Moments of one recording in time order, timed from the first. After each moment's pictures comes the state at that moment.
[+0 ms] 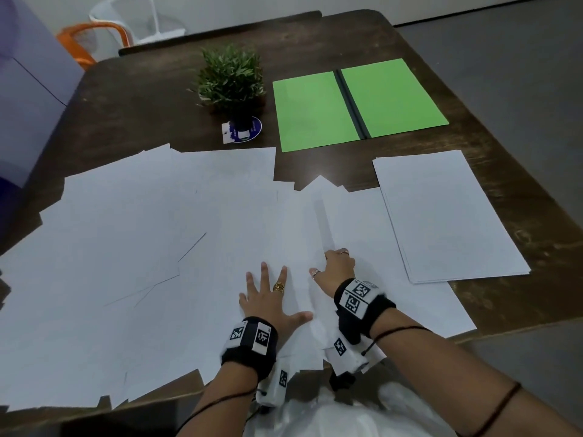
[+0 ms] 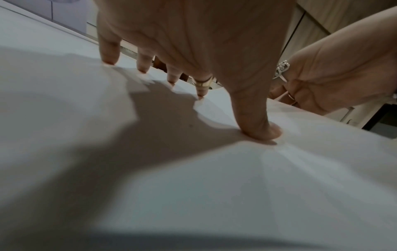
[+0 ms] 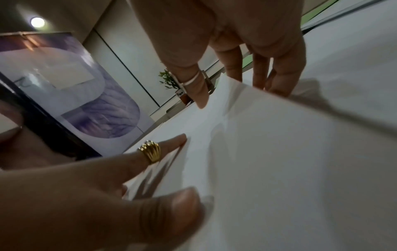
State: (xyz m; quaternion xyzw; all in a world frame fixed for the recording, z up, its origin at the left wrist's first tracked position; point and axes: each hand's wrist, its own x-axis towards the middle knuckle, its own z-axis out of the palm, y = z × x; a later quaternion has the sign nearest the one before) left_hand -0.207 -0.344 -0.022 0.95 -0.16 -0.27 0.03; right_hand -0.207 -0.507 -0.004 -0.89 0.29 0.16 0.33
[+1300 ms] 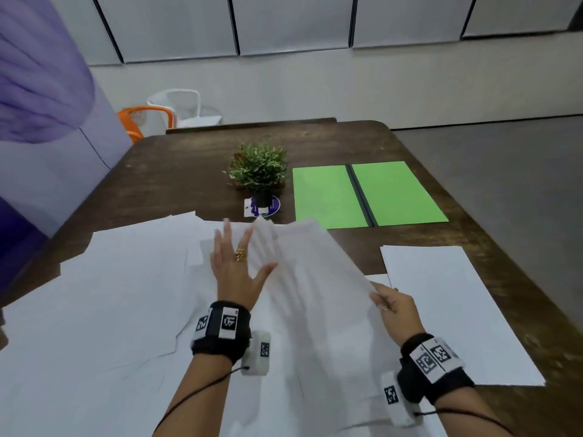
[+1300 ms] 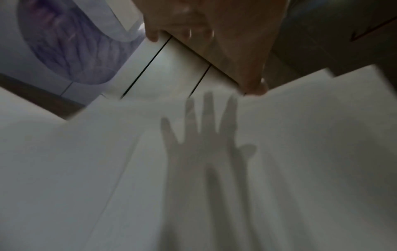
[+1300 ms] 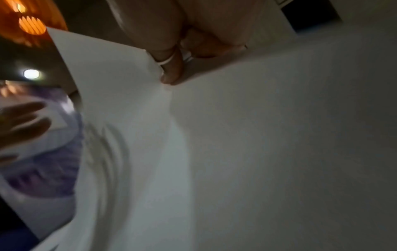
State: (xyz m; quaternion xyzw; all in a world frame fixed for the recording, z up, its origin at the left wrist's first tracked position) left_hand -0.057 -0.344 0.086 0.90 -0.18 0.24 0.33; right_hand -0.199 -0.604 0.050 -0.83 0.14 -0.16 0.51
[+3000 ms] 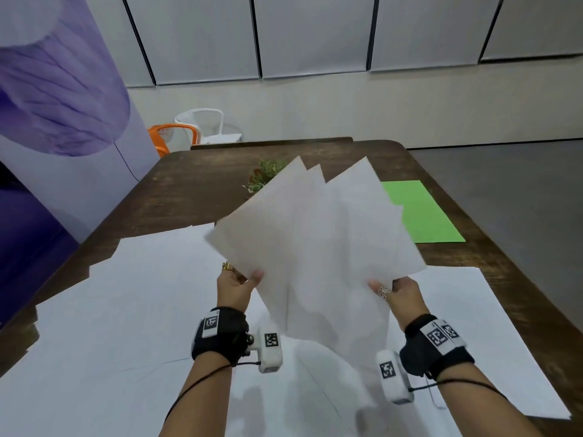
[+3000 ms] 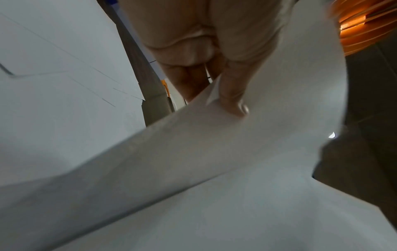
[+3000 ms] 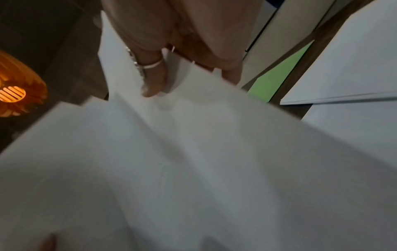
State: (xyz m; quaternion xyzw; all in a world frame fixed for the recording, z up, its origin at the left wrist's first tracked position) left_hand -0.055 -0.324 0.094 0.69 -0.01 0.06 0.72; right_hand -0.153 -0.606 0.085 -0.72 0.21 -0.16 0.64
